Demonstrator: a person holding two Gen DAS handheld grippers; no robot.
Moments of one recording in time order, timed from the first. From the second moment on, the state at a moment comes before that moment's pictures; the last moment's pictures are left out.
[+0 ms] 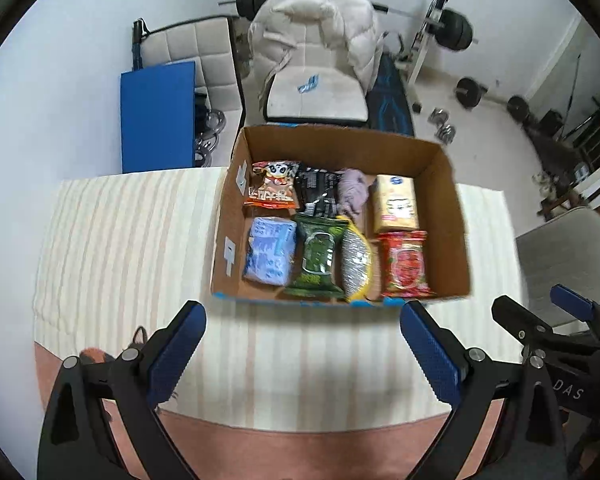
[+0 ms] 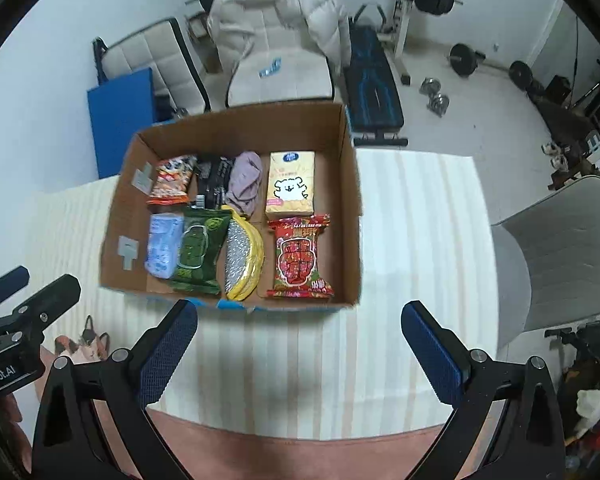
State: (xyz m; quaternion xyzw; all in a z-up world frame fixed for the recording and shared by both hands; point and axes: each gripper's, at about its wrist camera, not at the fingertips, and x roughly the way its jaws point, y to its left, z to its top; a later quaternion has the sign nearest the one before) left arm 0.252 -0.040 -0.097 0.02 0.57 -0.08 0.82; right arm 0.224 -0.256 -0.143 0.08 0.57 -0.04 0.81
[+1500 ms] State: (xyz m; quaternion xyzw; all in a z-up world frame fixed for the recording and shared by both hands) left arm 0.081 -0.010 0.041 0.04 0.43 -0.07 0.90; right arm 0.002 -0.227 0.047 0.05 0.41 -0.08 0.91
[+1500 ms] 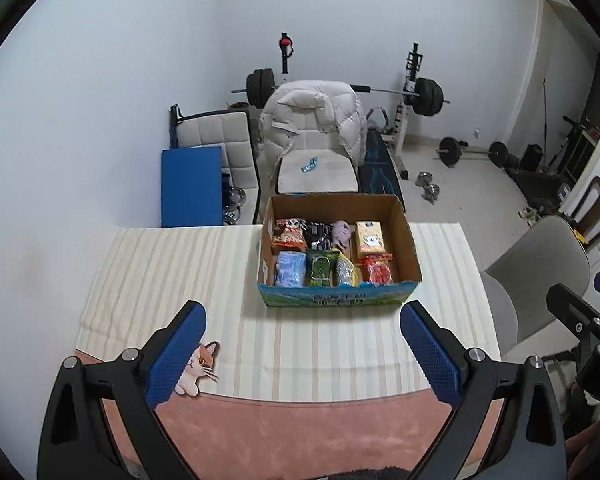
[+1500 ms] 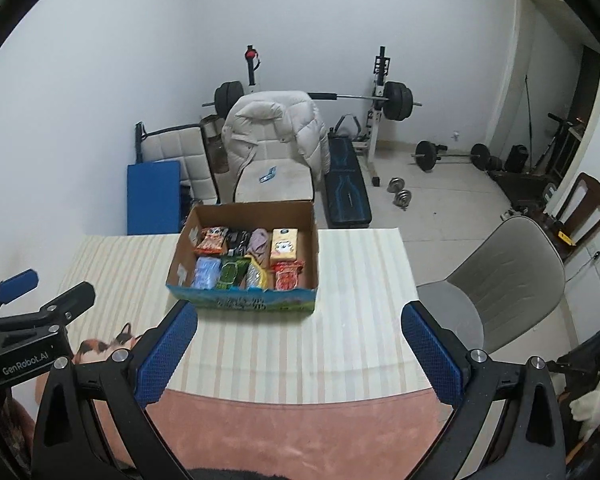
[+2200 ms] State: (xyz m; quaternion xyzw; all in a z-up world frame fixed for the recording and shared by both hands) left arm 0.088 -0.010 0.054 0.02 0.40 -0.06 0.91; right arm 0.011 -0.227 0.053 0.04 0.40 -0.08 0.91
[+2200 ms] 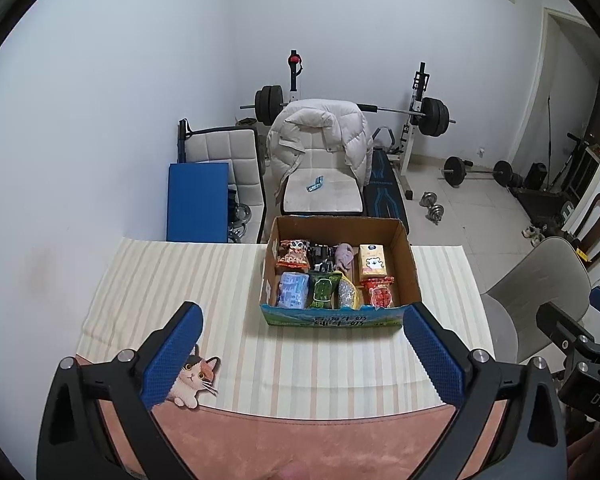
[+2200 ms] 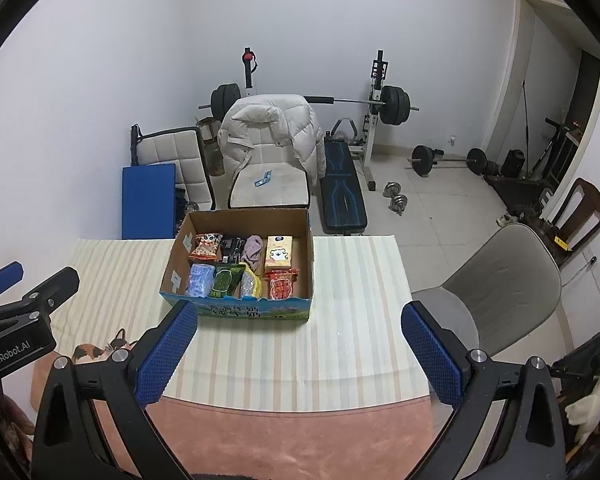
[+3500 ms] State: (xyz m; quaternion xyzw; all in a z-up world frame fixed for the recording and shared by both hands) left arm 0.085 -0.013 0.059 0.02 0.41 -0.06 0.91; right arm 0.011 -0.232 0.066 0.03 0.39 -0.09 0.91
